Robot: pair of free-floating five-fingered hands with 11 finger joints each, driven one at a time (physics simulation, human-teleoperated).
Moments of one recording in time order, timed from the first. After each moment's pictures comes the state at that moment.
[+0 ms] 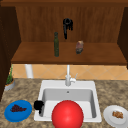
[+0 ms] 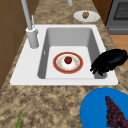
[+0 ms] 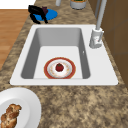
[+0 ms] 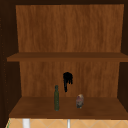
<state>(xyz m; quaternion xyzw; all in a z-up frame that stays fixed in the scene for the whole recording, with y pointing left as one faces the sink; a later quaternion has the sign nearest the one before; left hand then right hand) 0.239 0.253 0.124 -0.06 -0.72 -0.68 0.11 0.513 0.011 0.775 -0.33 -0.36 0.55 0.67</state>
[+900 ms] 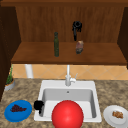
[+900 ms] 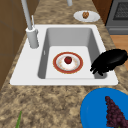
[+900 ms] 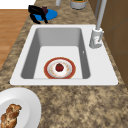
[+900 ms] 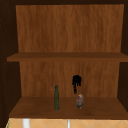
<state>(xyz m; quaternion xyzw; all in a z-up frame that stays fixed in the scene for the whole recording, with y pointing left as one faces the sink) 0.239 0.253 0.124 -0.06 -0.72 -0.68 0.11 0.569 -0.067 0.735 -0.32 -0.36 0.56 0.67</state>
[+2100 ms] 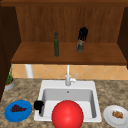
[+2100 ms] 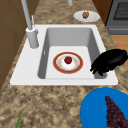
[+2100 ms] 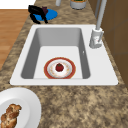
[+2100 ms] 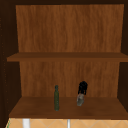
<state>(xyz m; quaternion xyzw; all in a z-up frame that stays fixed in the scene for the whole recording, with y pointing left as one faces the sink) 0.239 0.253 0.124 -0.06 -0.72 -0.68 0.11 0.674 -0.134 0.649 -0.21 -0.27 0.62 0.70</state>
